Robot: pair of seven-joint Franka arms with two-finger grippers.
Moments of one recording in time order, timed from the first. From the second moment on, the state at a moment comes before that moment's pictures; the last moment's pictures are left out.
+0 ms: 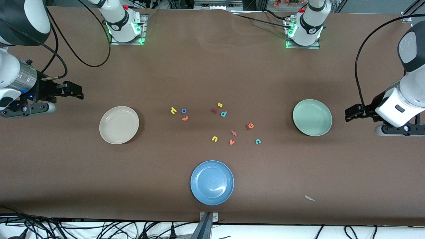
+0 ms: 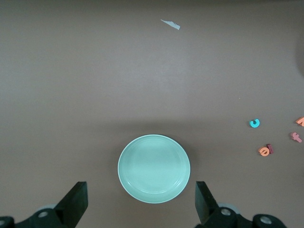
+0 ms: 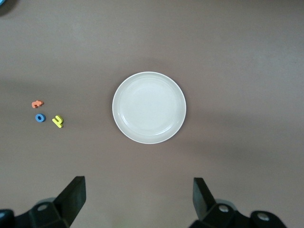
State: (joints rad) left arm -0.01 0.27 -0.04 -1.45 0.03 1.70 -0.05; right arm 0.11 0.19 -0.05 -1.50 0.03 1.59 -0.09
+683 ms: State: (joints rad) left arm -0.02 0.27 -0.04 -1.48 0.03 1.70 -0.05; right arm 0.11 0.19 -0.05 -1.50 0.03 1.58 -0.09
